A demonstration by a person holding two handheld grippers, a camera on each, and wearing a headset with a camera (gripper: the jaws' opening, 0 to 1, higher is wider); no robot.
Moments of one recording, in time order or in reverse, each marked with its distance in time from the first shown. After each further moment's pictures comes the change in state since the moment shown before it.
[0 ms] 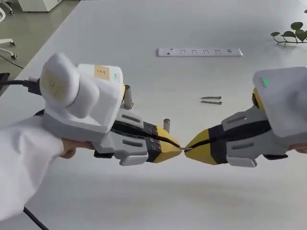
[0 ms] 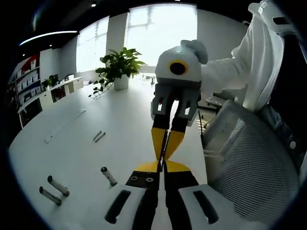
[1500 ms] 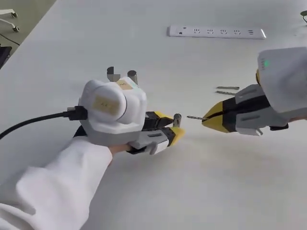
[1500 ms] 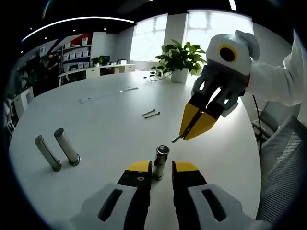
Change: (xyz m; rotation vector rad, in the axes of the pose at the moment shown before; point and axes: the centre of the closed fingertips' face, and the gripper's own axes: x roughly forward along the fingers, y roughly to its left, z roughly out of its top) left arm 0.036 0.107 -0.061 -0.302 -0.048 0.400; right arm 0.019 -0.096 -0.043 -0.102 0.176 -0.083
